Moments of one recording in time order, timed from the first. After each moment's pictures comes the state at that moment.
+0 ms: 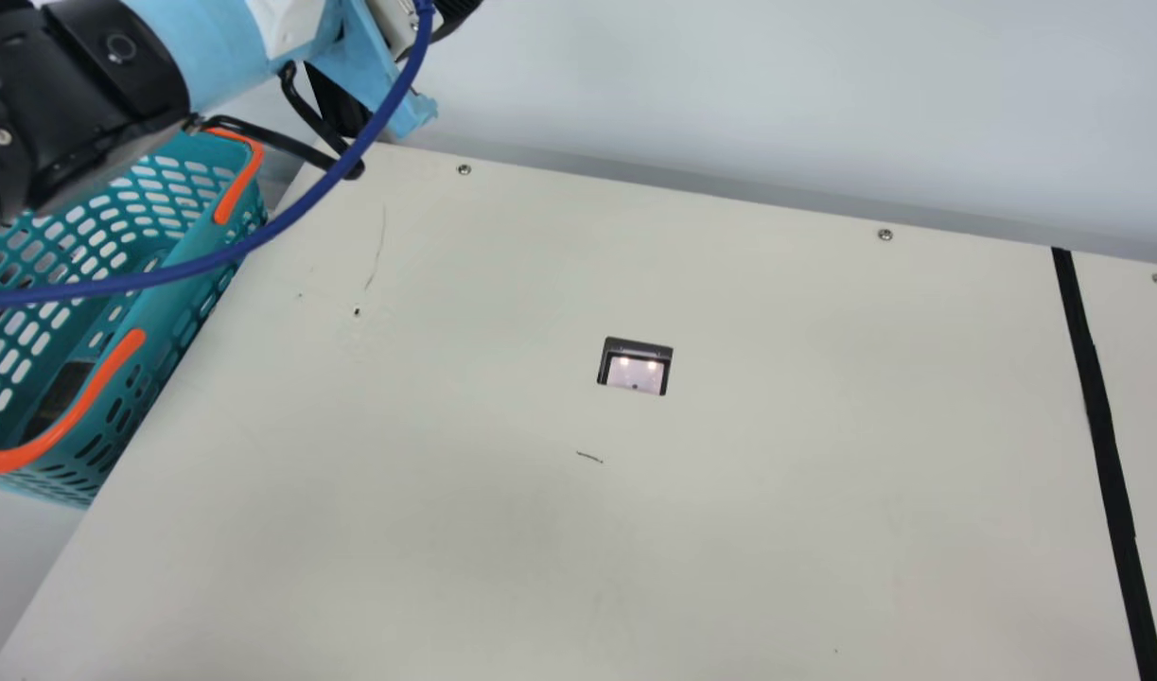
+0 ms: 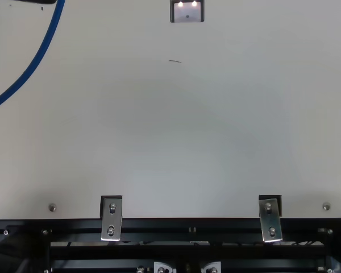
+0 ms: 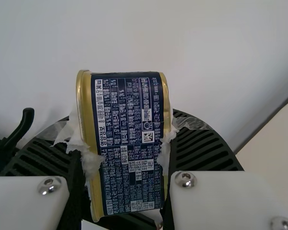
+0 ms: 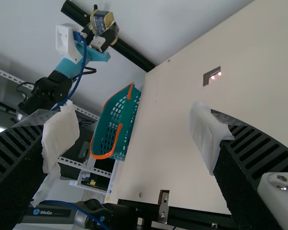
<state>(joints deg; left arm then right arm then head) -12.6 90.3 -69.5 45.9 -2.3 -6.8 14.9 12.0 -53.9 22.0 64.7 38.8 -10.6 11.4</state>
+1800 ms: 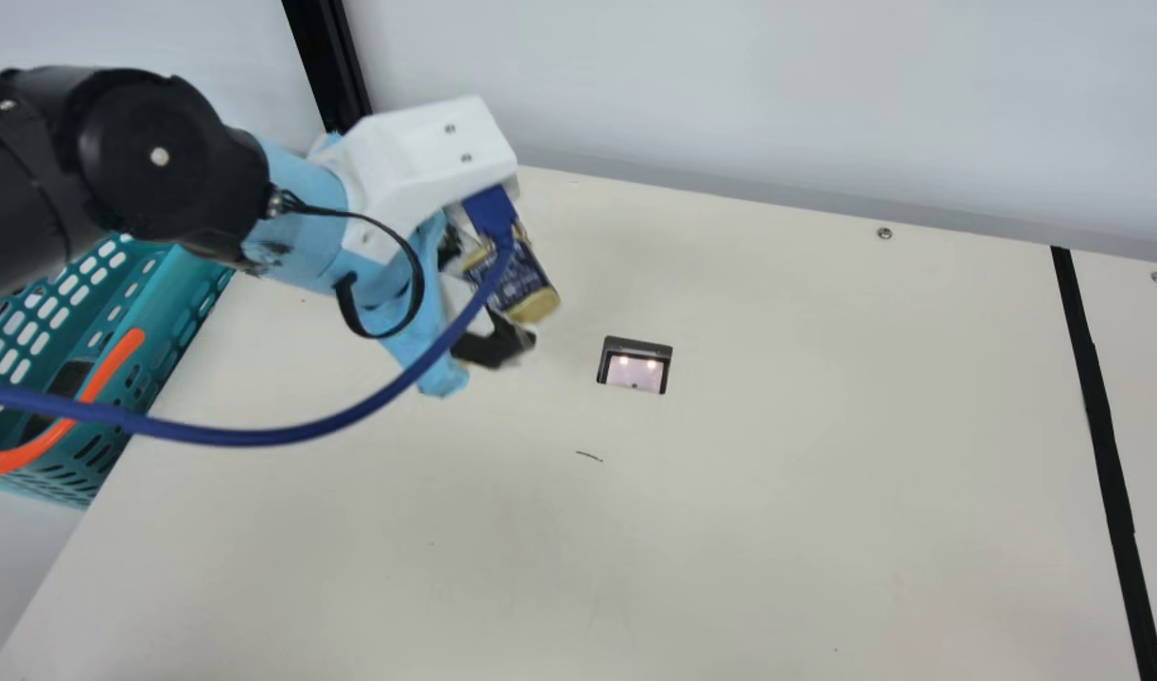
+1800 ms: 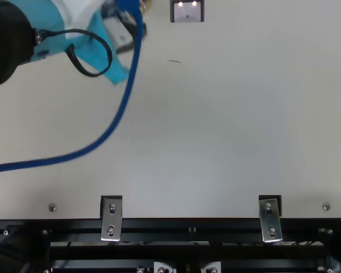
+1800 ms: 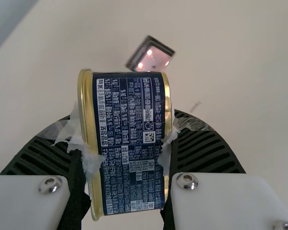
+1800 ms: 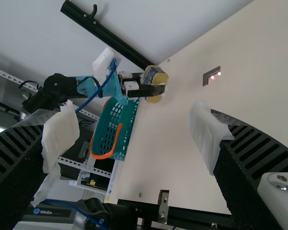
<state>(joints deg) -18.8 91.9 -69.2 -23.3 46.5 48.5 14.9 12.0 -53.9 22.0 64.7 38.8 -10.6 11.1</state>
